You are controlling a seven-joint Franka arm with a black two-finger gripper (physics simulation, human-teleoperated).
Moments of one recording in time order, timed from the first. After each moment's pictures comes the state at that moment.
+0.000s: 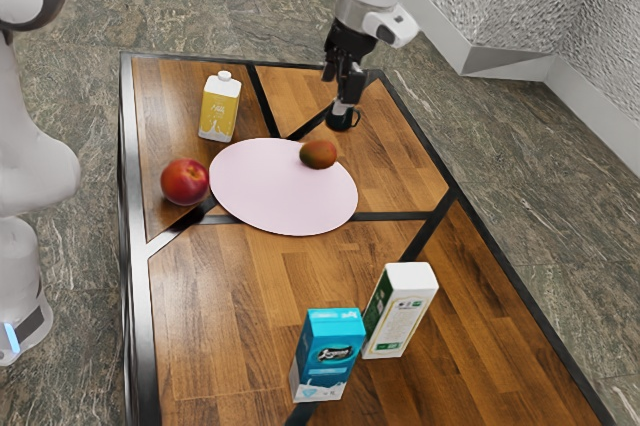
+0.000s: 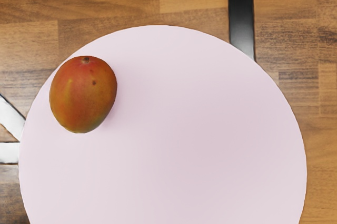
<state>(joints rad) -1.21 -0.16 1.15 -1.62 0.27 1.53 -0.03</state>
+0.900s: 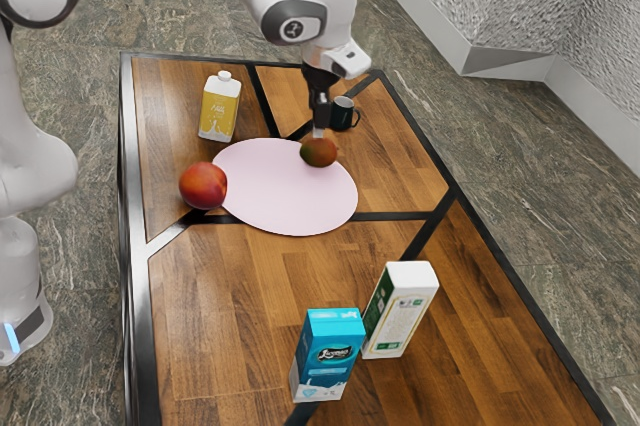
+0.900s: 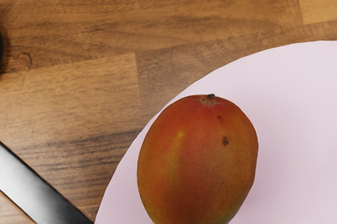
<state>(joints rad) -1.06 -0.13 1.29 -1.96 0.21 2.08 0.29</state>
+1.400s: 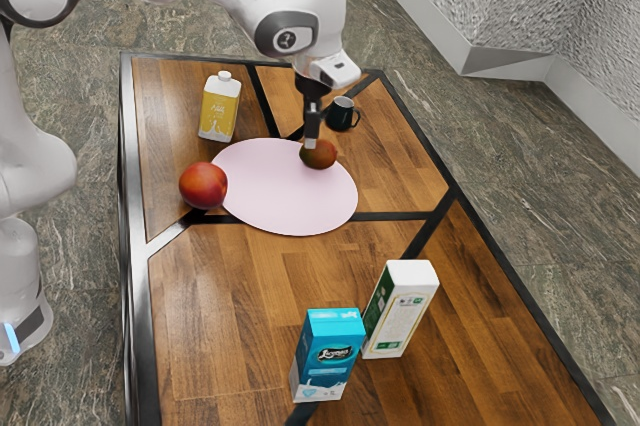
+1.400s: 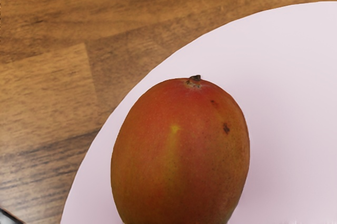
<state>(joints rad) -1.01 -0.13 1.27 -2.04 0.13 2.16 0.47</state>
